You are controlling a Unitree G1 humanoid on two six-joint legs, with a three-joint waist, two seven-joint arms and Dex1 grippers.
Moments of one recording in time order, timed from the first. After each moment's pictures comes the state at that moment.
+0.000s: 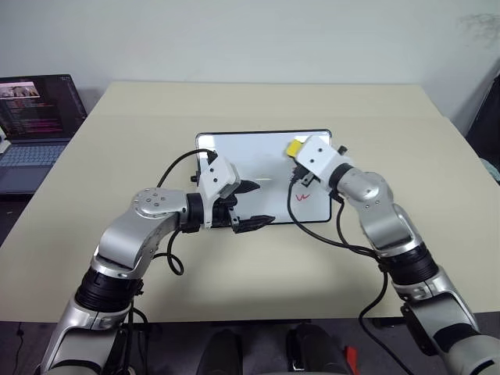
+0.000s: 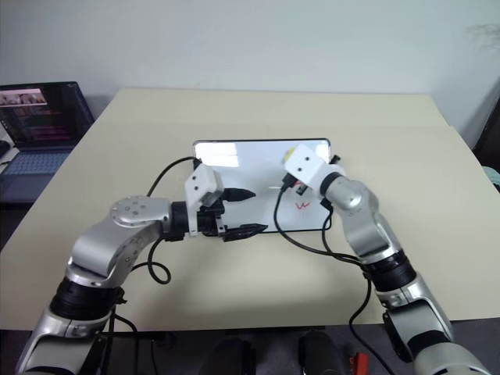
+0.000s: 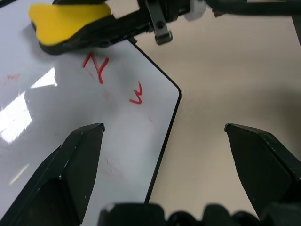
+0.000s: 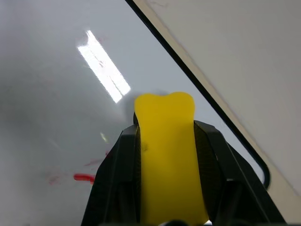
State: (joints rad) left arm -0.49 0.65 -0.15 -0.28 -0.41 0.67 -0.90; right arm -0.67 -0.42 0.28 -0.08 -0.28 0.47 0.47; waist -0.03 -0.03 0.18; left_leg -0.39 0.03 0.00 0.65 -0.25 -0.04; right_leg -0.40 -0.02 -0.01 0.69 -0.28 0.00
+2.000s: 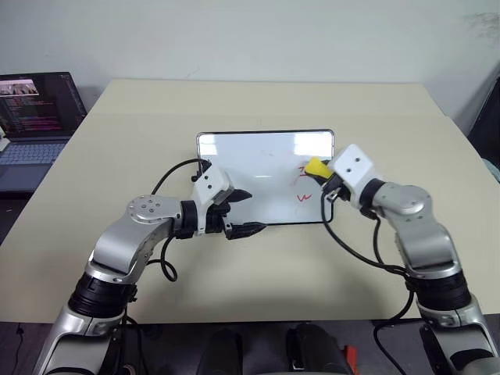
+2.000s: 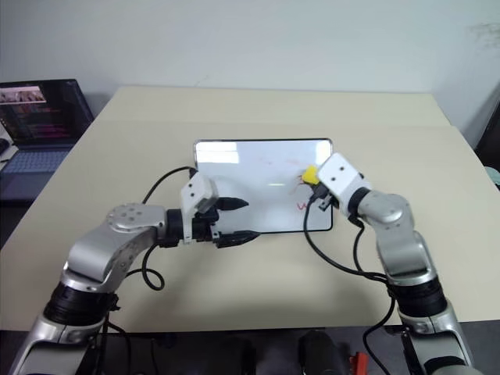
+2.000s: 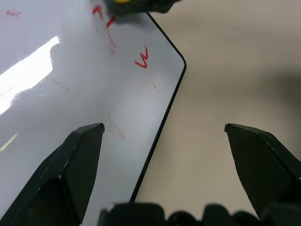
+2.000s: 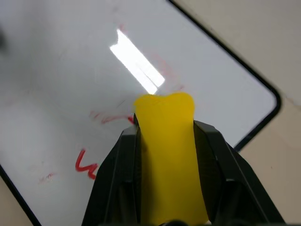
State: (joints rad) left arm -0.45 0.65 -0.13 -0.27 -0.42 0.69 -0.90; right arm -0.46 -0.47 0.06 -0.38 -0.09 0.65 0.68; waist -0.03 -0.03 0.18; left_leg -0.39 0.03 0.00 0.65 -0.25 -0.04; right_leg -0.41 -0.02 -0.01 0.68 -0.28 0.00
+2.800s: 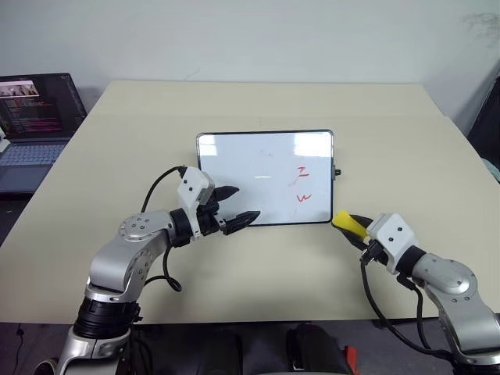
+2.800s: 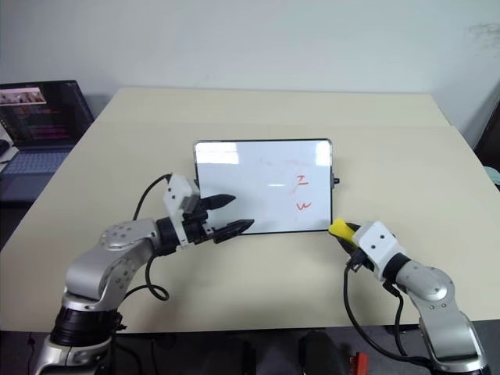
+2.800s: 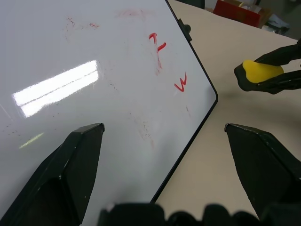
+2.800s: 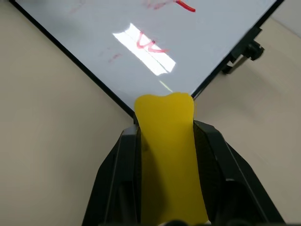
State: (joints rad) left arm -0.31 0.55 0.00 -0.29 -0.47 0.65 -0.77; right arm 0.06 -0.54 -0.04 -0.49 0.02 0.31 0.63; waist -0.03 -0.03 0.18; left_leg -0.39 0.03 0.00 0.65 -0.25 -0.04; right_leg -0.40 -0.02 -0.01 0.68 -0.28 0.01
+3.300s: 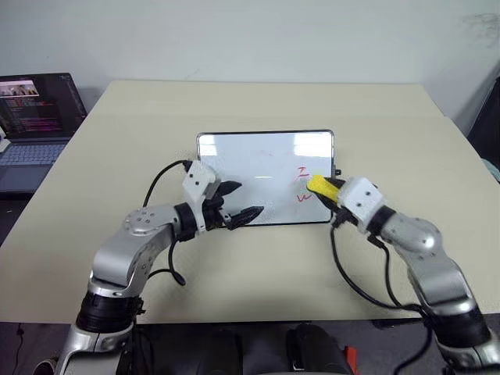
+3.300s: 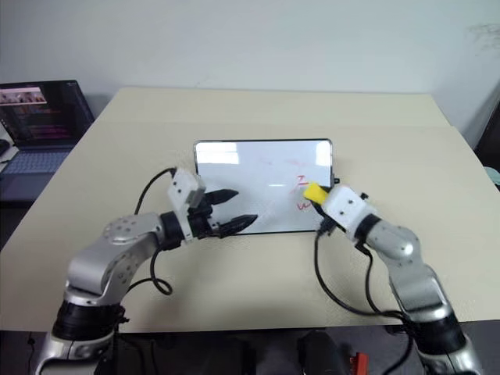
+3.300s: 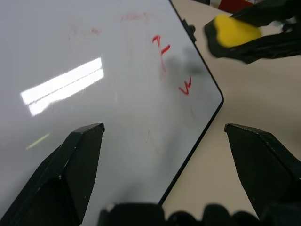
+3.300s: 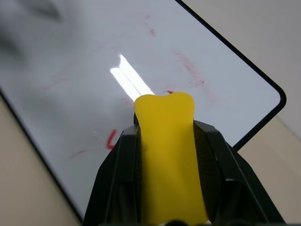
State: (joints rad) left arm -0.40 0.54 -0.03 -0.34 -0.48 0.73 -0.71; right arm -0.36 -0.50 0.18 -0.29 -0.15 0.31 0.51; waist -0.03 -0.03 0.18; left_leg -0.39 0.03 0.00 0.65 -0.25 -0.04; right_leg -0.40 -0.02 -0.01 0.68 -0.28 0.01
